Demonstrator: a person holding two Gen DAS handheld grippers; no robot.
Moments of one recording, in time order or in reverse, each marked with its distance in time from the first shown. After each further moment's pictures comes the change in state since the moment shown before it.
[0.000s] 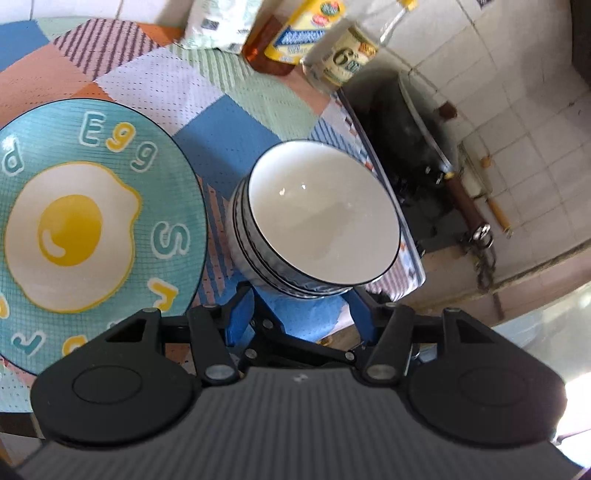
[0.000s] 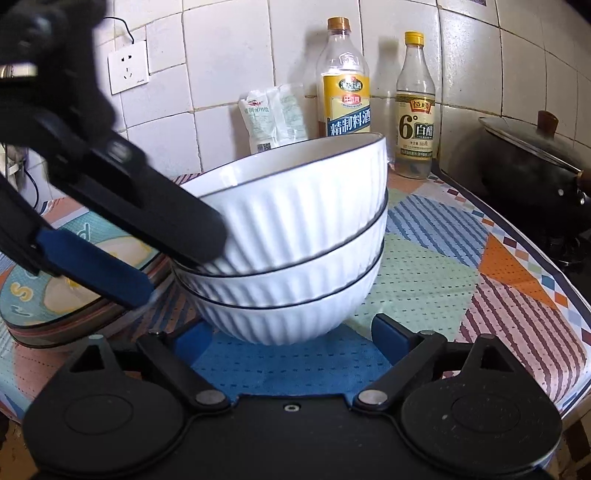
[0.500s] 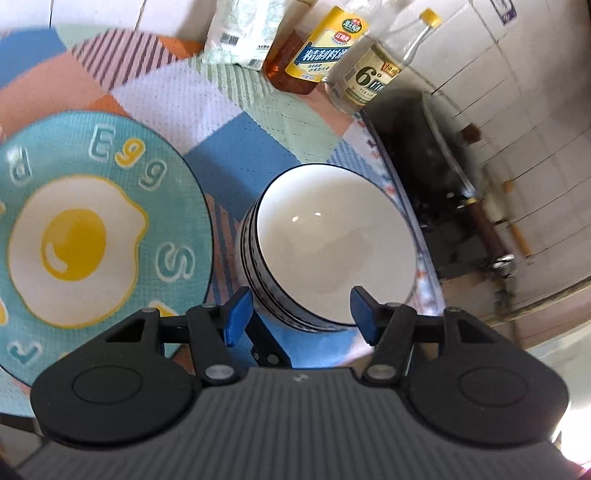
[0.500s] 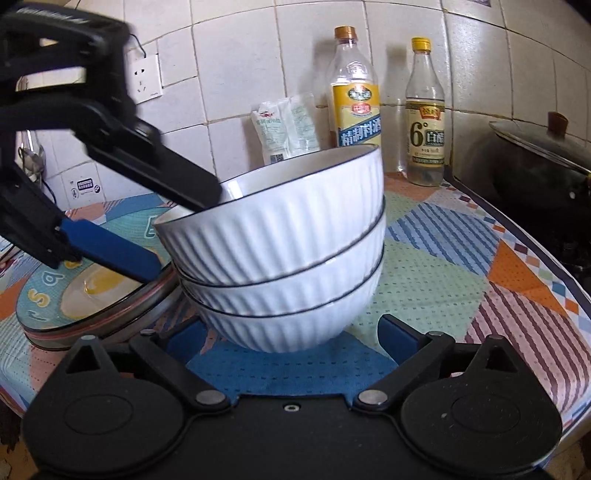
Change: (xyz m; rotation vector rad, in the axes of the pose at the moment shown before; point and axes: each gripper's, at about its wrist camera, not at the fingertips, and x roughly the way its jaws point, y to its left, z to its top) left arm 0.018 -0.015 0.009 -0.002 -0.062 0.121; right arm 0.000 -0.001 0.003 -0.016 -0.032 0.072
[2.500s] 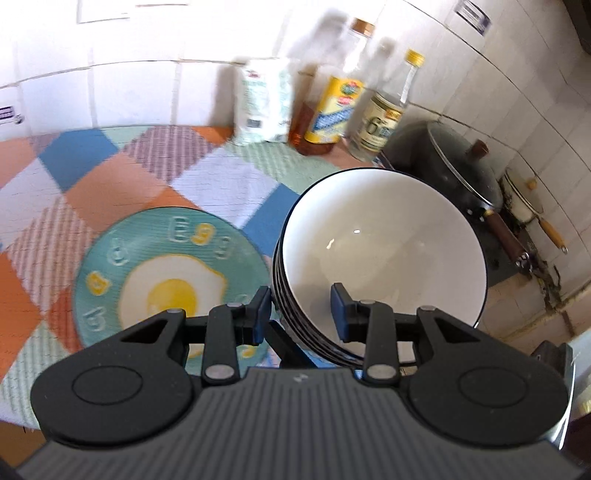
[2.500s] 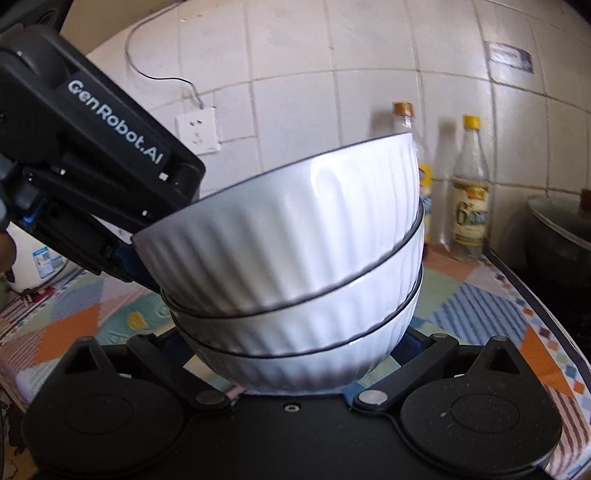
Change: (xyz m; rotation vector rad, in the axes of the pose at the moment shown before) left arm -0.082 -0.002 -0.004 0.138 -0.157 0.164; right arm -0.040 0.044 0.048 -0.072 -0.140 0.104
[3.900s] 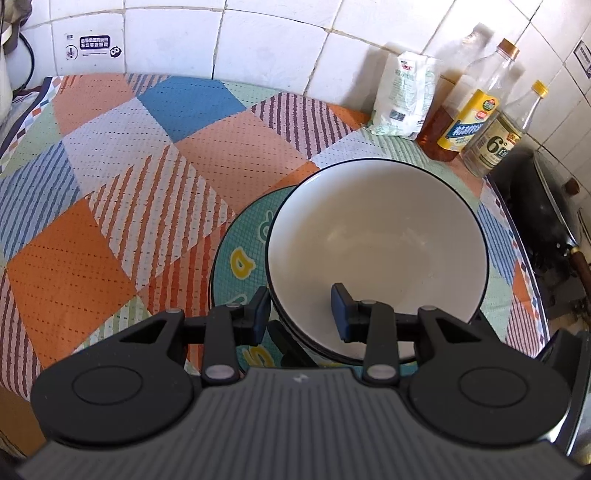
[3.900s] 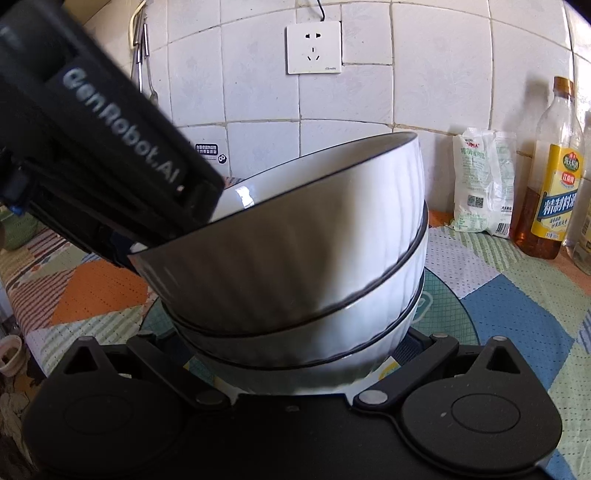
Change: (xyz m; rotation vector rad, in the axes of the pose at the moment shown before) left arm 0.020 0.118 -0.006 -0.172 0.037 0.162; right arm 0.096 0.092 -0.012 -0.151 0.182 0.166
